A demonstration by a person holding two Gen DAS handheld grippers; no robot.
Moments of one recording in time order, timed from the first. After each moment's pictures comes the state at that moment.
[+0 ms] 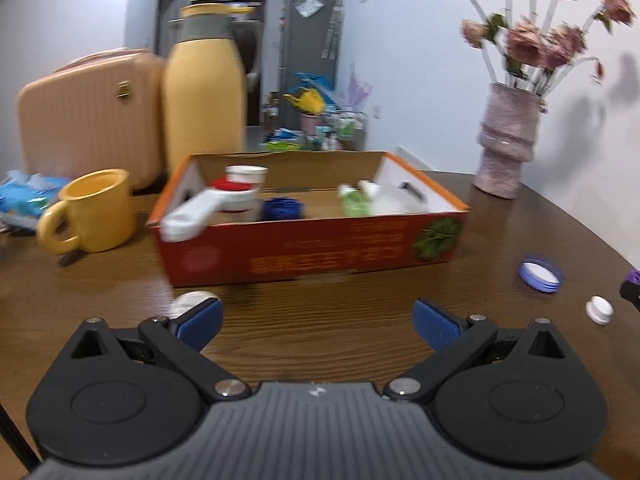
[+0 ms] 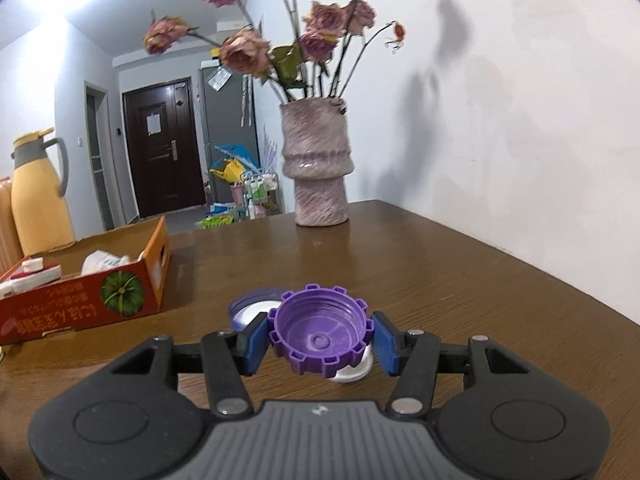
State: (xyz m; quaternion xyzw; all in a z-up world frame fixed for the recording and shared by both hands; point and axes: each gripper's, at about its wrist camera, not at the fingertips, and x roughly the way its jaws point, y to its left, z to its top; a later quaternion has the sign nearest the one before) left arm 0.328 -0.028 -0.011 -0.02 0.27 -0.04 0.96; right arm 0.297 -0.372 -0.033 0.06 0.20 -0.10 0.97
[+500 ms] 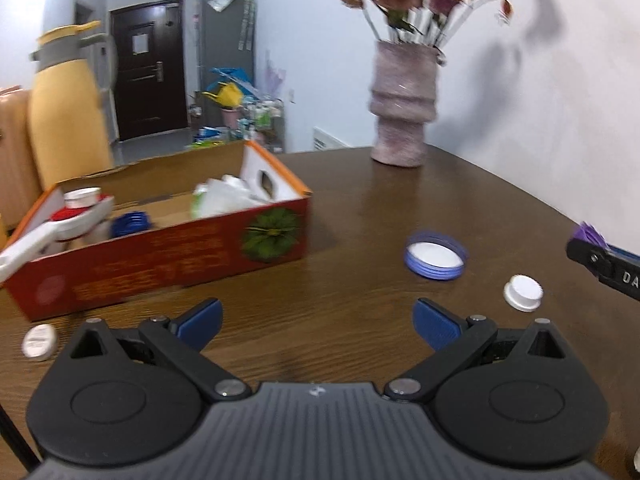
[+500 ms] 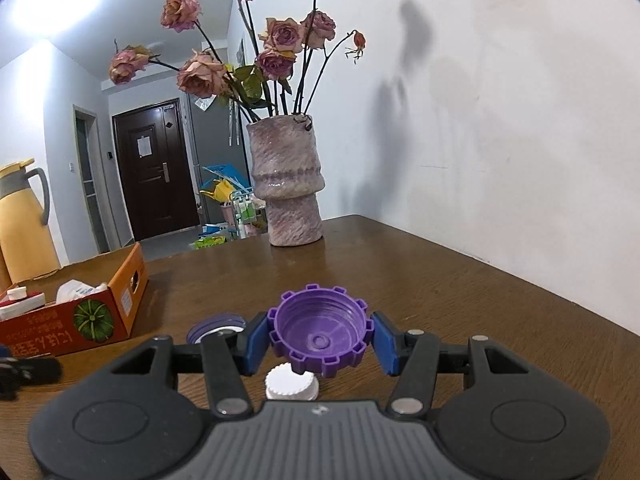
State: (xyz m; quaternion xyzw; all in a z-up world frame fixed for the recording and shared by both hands) left arm 0.355 -0.162 -0.024 0.04 0.29 -0.13 0.95; right arm 0.298 -0.418 -0.036 0.08 0.17 -0.10 0.98
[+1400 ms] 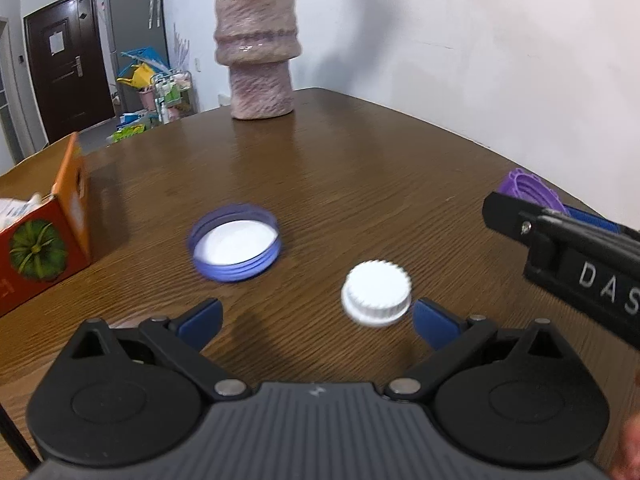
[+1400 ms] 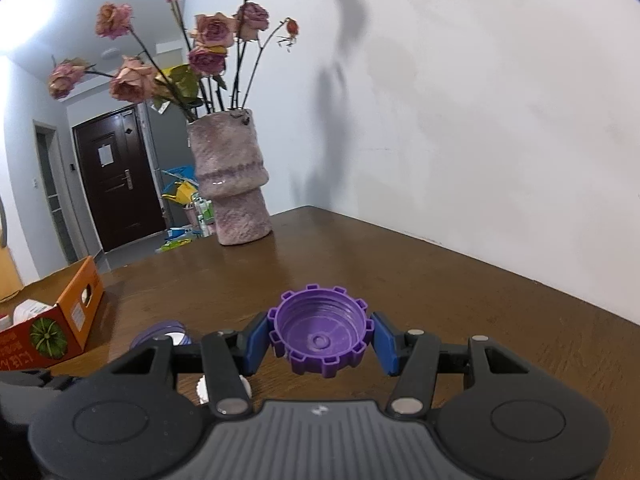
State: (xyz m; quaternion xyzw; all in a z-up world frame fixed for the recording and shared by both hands) left arm 0.382 -0.327 -0.072 0.10 0.34 -0.22 0.91; right arm 0.298 -0.456 -0.046 0.12 0.19 -0.16 0.96
